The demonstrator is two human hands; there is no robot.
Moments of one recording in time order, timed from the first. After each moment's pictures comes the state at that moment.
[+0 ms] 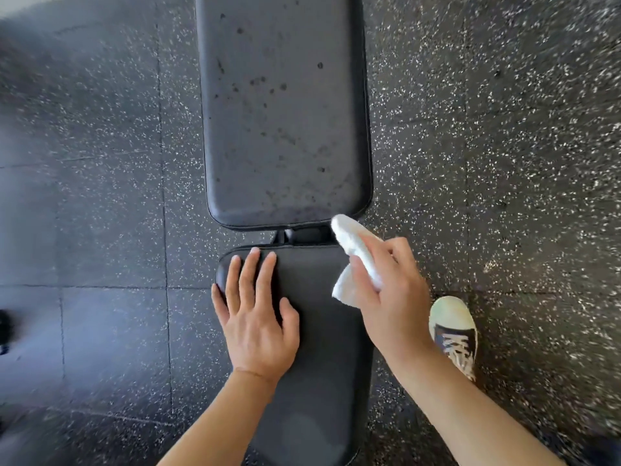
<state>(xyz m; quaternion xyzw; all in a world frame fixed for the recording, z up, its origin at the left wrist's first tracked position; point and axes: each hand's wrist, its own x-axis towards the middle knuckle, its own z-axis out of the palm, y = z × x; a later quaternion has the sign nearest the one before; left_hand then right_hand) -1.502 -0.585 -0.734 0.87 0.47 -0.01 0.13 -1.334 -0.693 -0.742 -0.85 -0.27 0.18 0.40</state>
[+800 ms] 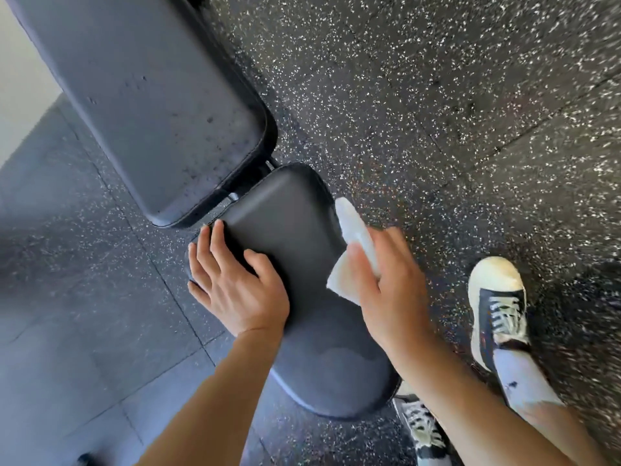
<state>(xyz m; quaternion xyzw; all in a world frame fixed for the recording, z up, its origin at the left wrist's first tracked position) -1.511 -0.587 -0.752 0.89 0.44 0.07 0.10 -1.473 -0.765 -0.750 -0.85 -0.02 0.13 0.51</state>
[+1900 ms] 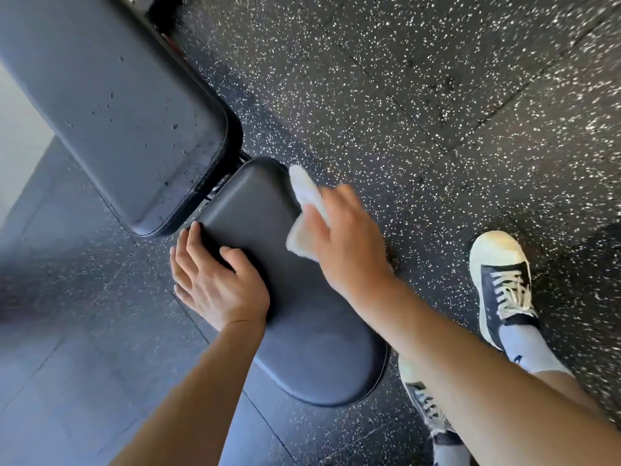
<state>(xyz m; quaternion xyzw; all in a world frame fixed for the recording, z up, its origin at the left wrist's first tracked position) -1.511 -0.590 -0.751 0.89 0.44 0.09 0.10 -1.442 -0.744 -0.758 -0.86 0.00 0.14 0.49</state>
